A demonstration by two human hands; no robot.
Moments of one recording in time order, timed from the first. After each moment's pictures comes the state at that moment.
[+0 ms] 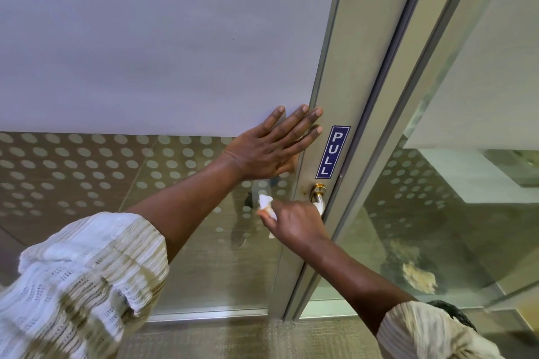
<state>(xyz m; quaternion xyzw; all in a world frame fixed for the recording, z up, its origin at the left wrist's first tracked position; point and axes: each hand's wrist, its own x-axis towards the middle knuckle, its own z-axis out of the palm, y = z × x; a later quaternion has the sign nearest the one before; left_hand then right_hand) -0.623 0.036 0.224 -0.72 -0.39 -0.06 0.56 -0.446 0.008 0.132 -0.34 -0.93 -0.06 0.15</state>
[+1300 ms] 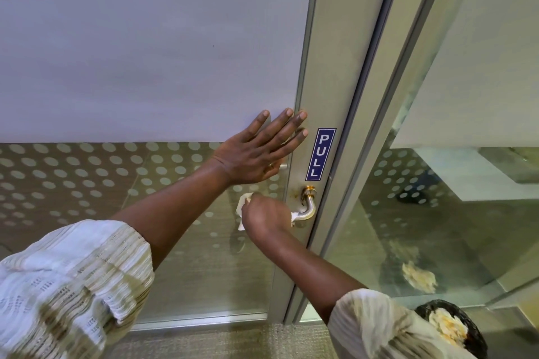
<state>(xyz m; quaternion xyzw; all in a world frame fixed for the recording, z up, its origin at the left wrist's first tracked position) -0.623 0.034 0.224 -0.70 -0.39 -0.06 0.60 -0.500 0.000 0.145 -0.51 -0.85 0.06 0.08</state>
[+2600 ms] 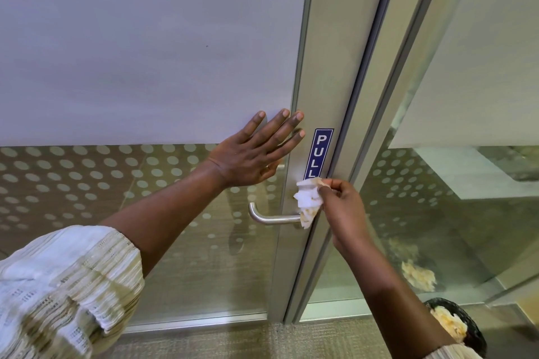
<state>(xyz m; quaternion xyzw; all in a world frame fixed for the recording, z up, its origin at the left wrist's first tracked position) -0.626 0.037 0.221 -0.70 -0.38 -0.07 0.60 -0.381 0.036 0.167 -0.53 -0.52 0.47 0.48</state>
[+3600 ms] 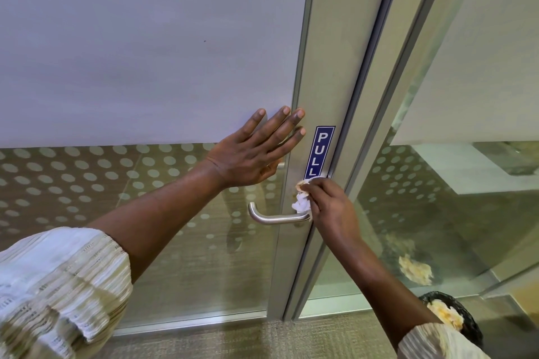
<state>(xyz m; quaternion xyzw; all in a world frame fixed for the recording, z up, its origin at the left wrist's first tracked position) -0.625 0.038 0.219 -0.70 -0.38 -0.10 0.59 -0.376 0.051 0.126 -0.39 -0.83 0.06 0.39</state>
